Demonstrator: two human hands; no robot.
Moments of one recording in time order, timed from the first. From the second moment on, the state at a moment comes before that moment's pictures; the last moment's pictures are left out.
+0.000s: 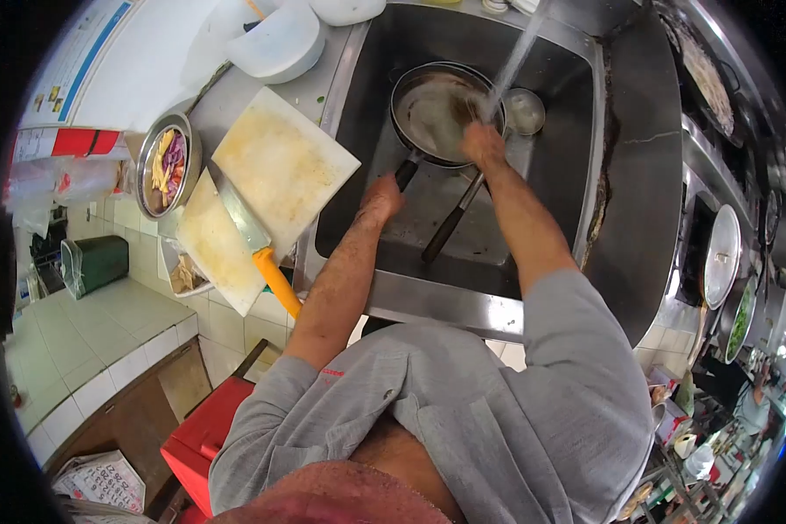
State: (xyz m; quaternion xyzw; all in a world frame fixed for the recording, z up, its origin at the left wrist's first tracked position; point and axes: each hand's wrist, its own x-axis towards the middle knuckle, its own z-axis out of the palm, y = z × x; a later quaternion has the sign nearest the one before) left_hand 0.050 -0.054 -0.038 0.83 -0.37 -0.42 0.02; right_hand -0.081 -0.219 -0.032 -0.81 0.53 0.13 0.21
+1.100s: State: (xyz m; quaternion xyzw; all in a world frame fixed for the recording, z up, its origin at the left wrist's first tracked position) left_hand 0.055 -0.055 -0.050 0.84 -0.34 -0.43 0.02; right_hand -0.049 -0.280 -0.028 -0.85 0.36 0.32 0.22
